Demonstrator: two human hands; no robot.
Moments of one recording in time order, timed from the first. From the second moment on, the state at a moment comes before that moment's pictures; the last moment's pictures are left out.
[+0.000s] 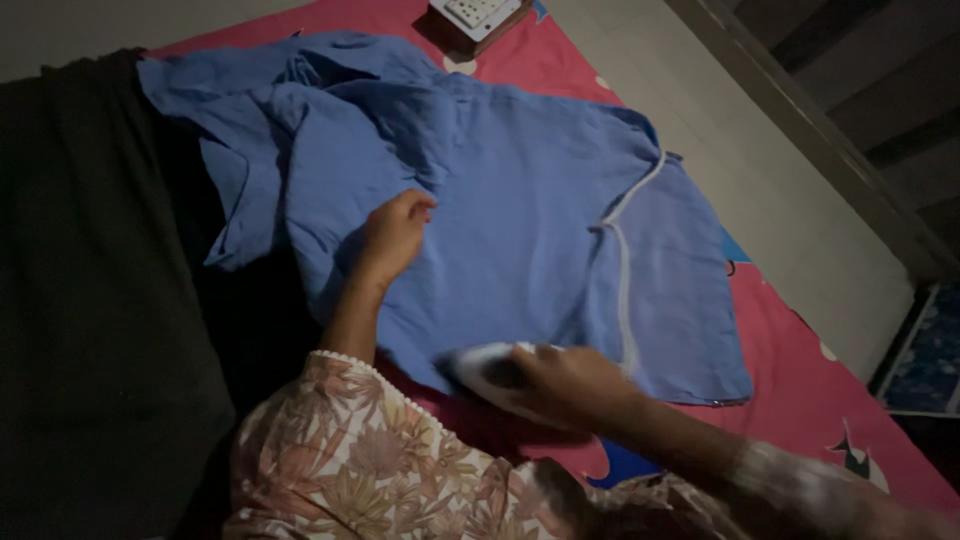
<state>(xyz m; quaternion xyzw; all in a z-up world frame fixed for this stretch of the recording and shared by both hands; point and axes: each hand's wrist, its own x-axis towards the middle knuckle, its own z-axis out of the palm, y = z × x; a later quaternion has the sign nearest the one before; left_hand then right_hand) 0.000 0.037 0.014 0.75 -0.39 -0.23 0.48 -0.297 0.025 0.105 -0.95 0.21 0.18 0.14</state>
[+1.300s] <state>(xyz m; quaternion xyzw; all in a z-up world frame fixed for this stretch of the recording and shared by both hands) 0.005 0.011 0.022 0.74 -0.36 -0.15 0.55 -0.213 0.022 0.115 -0.93 0.32 0.06 0.15</state>
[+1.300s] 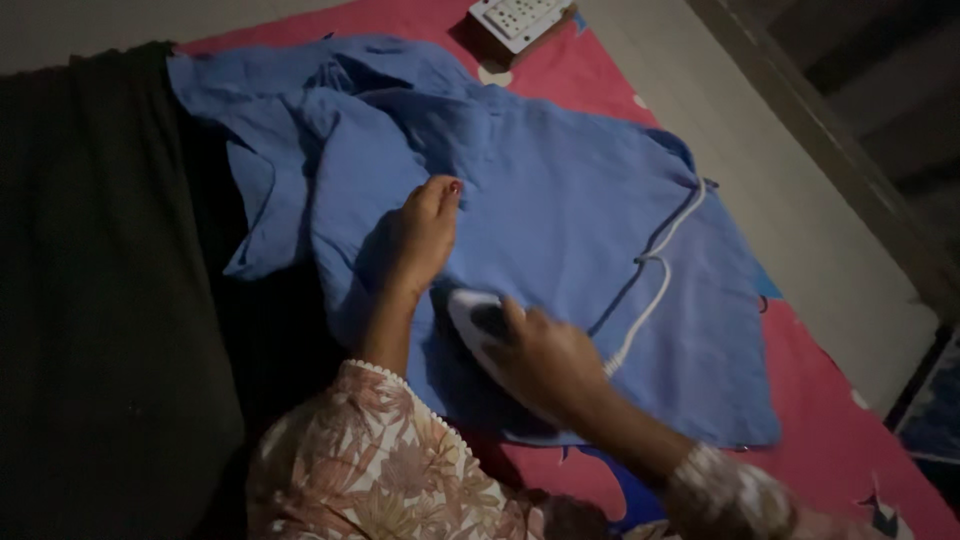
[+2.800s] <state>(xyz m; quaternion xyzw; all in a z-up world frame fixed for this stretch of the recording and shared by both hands) 0.030 0.024 0.046 0.92 -0.27 -0.18 0.23 -0.084 -0.172 0.077 -0.91 0.39 -0.05 0.13</state>
